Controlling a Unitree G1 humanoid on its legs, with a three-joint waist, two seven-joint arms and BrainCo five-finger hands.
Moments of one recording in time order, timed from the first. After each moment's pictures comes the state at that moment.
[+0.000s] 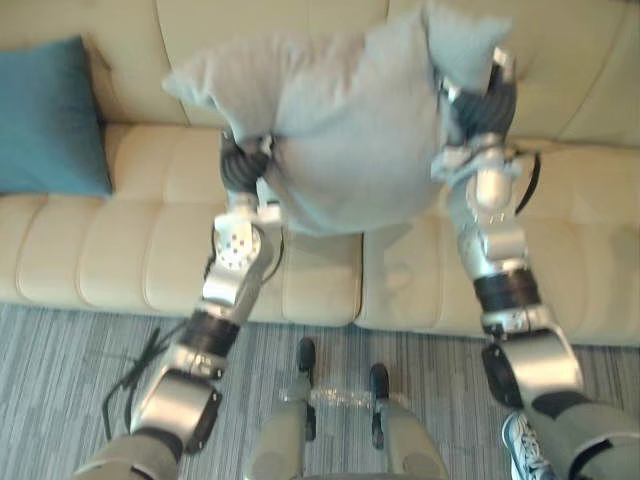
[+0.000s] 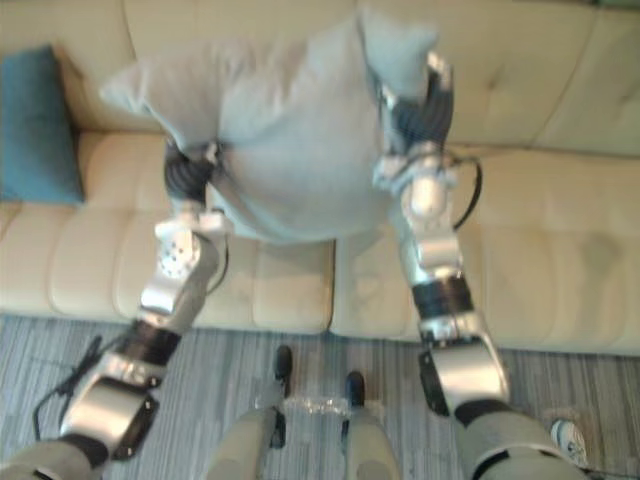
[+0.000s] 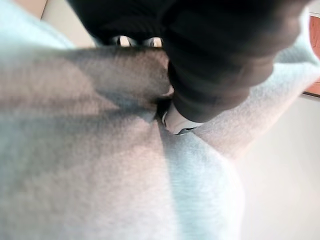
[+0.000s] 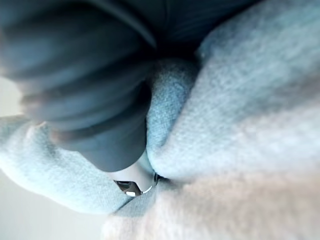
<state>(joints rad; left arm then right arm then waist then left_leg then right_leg) -0.89 0.35 -0.25 0.38 -0.49 -0.26 0.44 -1.13 -0.37 0.07 0.43 0.31 -0.18 -0.34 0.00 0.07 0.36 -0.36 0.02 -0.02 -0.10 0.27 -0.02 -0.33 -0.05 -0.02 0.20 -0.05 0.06</state>
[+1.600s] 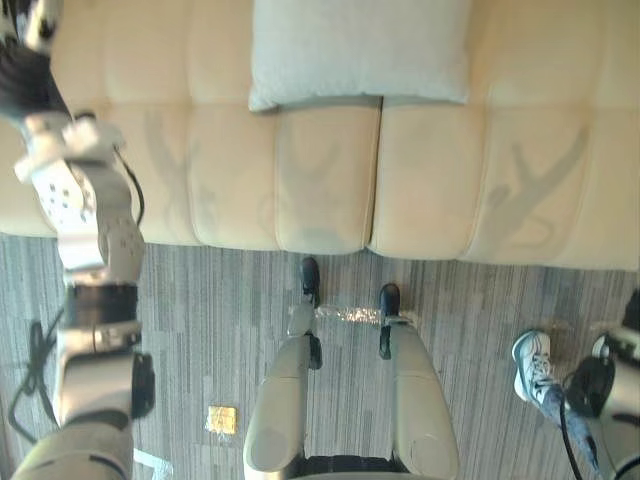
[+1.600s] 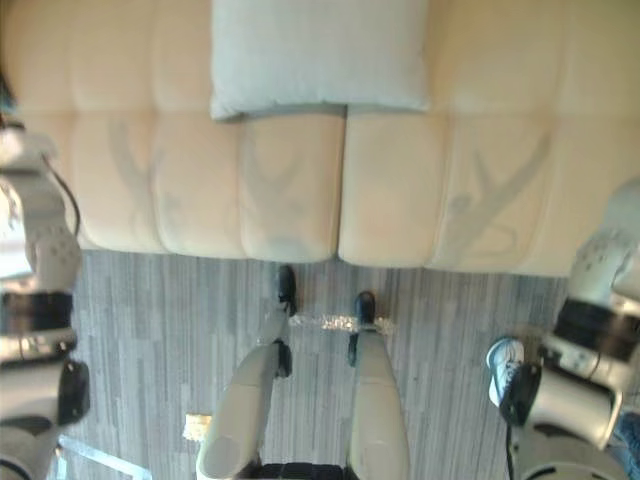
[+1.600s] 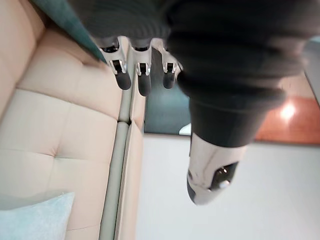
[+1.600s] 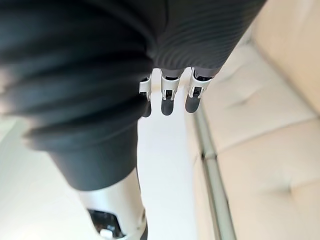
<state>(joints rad) -0.44 0.37 0.20 0.00 -0.58 -0.38 0.33 -0.38 -0.57 -0.48 -0.11 0.49 -0.28 -0.33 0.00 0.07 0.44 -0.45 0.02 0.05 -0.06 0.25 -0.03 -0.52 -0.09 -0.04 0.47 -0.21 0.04</state>
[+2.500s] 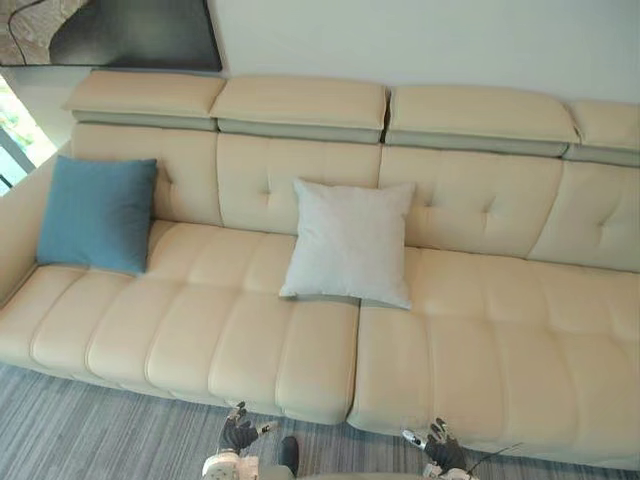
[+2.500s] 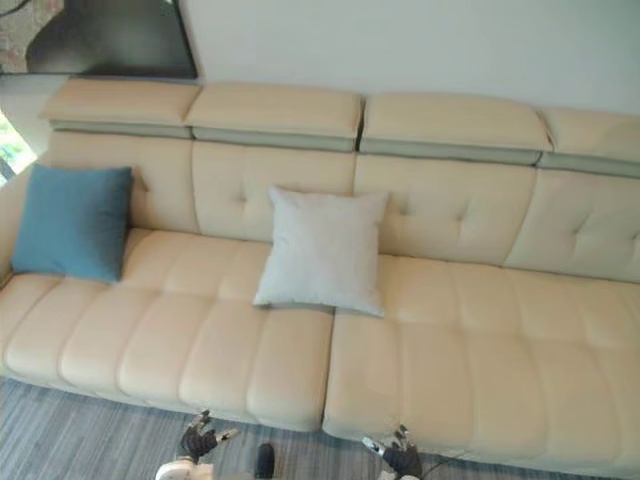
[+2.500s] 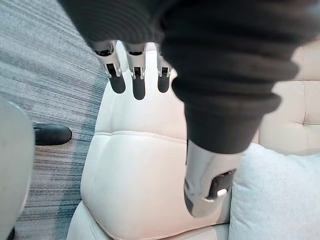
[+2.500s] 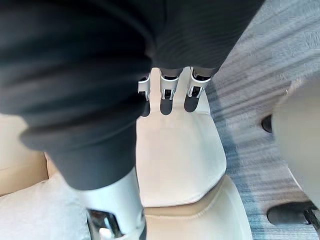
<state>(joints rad) 0.20 0.02 0.12 0.81 0.05 -0.16 0.06 0.25 0.03 -0.21 0.78 0.20 -0.13 -0.02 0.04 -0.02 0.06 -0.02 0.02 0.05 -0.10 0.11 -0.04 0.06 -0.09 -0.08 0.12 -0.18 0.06</state>
